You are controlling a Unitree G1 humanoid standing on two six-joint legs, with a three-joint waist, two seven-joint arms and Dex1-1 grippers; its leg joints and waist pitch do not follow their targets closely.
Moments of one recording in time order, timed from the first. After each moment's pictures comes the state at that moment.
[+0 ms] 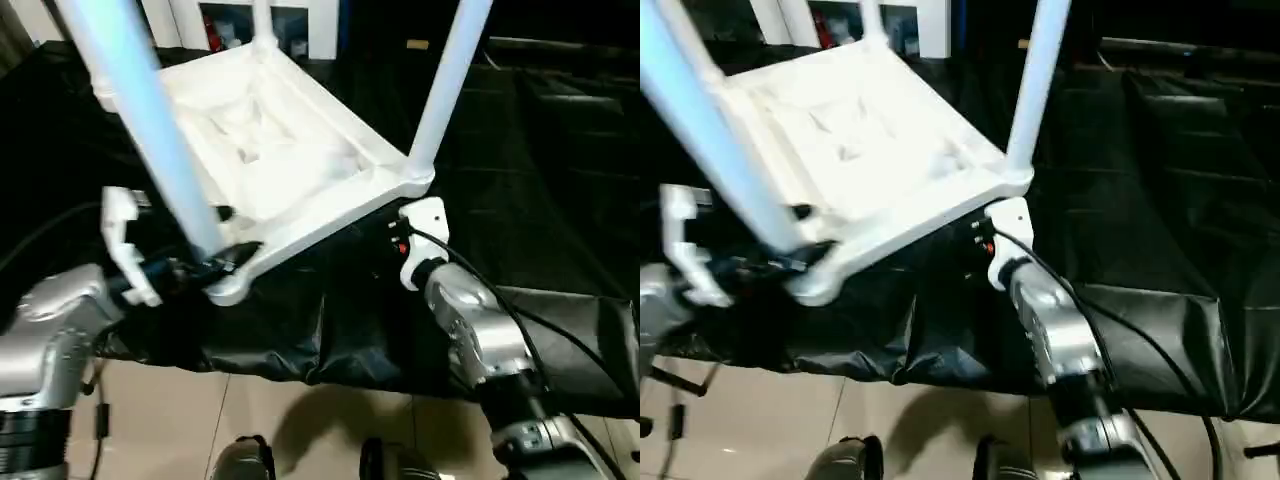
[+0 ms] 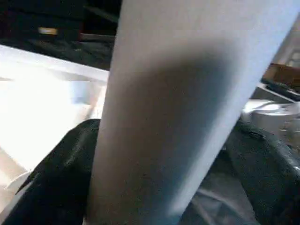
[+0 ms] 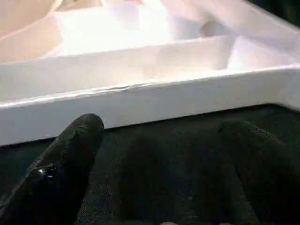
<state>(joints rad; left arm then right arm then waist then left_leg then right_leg) -0.25 0.47 0.14 -0.04 -0.55 0.42 -1.03 -0.49 -0.11 0.08 0.45 0.11 0.19 0.31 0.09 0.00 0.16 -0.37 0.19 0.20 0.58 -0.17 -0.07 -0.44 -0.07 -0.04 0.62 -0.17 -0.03</state>
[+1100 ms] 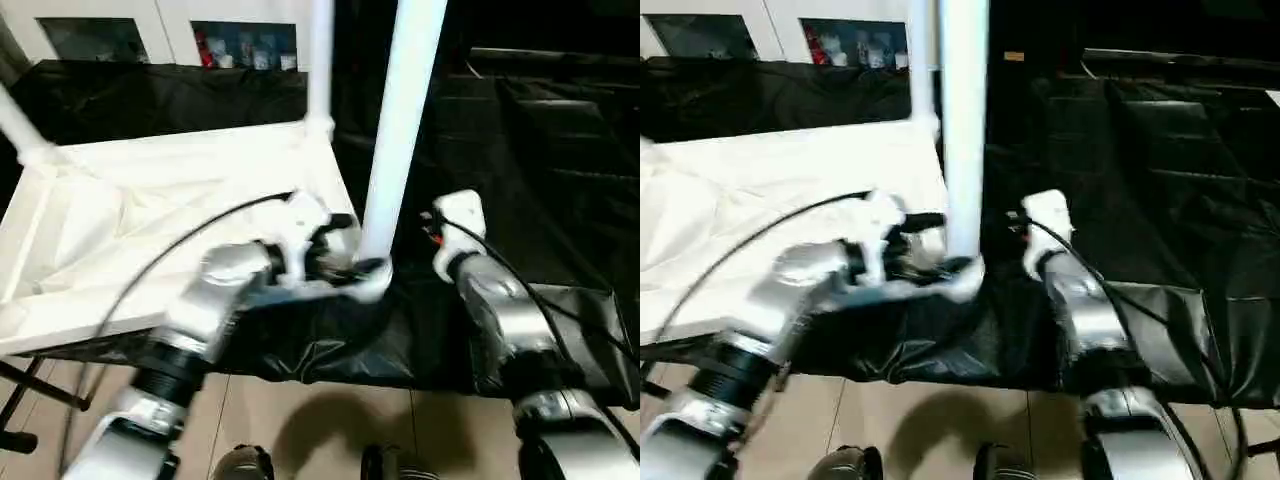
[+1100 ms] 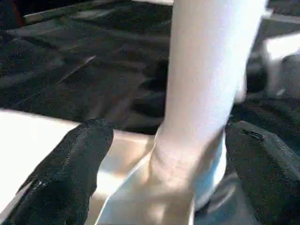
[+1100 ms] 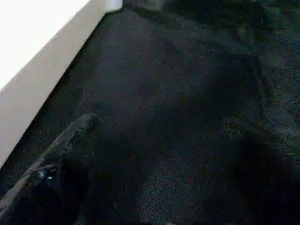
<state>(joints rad) -0.55 0.27 -0.23 0.31 -0.18 0.17 -0.83 -0.53 -0.21 -0.03 0.63 0.07 0.06 0.30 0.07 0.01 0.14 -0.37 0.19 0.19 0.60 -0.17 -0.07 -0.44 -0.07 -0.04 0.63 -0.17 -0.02</state>
